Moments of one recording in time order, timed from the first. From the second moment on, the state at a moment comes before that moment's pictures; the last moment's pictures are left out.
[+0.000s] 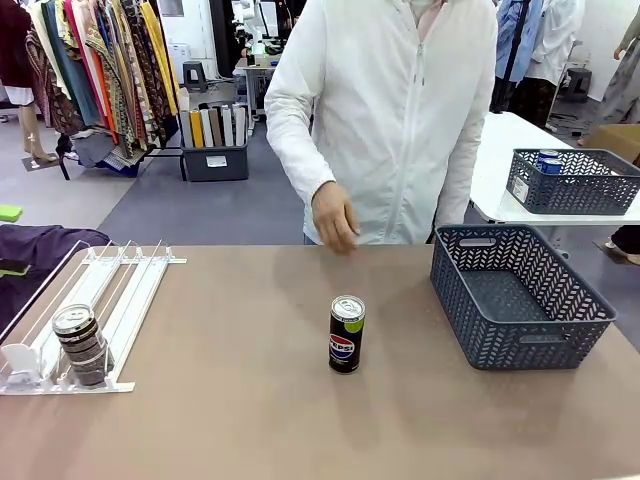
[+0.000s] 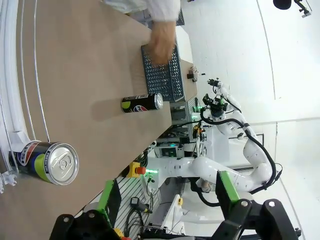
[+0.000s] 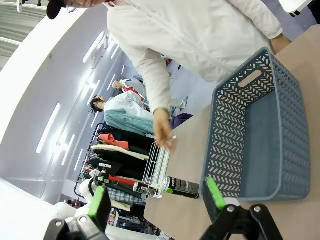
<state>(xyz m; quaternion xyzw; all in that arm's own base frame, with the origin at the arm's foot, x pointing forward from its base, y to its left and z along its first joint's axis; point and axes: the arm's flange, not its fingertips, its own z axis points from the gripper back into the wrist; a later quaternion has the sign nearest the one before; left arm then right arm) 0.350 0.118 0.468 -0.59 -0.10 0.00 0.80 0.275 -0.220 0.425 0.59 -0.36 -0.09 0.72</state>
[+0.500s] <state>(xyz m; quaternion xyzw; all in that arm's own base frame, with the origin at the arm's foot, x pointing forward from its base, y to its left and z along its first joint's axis) 0.354 0.108 0.473 -0.50 -0.08 0.06 0.86 0.275 -0.220 0.425 0.59 -0.36 -0.09 0.72</state>
